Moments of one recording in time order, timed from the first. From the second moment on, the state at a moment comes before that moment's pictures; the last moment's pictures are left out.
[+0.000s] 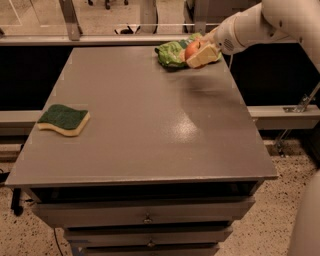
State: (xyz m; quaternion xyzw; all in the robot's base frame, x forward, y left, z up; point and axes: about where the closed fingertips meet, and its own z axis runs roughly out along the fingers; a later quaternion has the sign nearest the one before) arm 0.752 -0.147 0.924 -0.48 0.75 0.07 0.45
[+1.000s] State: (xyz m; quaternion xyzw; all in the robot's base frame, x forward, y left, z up) arm 0.791 -0.171 0.891 -0.45 0.79 0.05 0.41
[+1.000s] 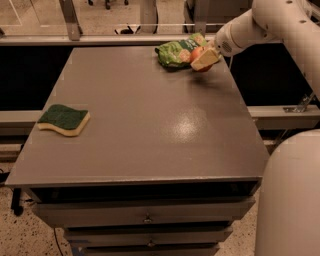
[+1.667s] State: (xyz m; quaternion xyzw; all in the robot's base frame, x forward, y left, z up) arm 0.797 -0.177 0.873 -0.44 0.81 0.05 0.39
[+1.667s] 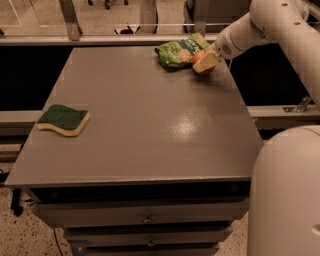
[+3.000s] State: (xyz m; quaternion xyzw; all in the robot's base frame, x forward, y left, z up) arm 0.784 -0.186 0.881 -0.44 0.80 0.07 0.40
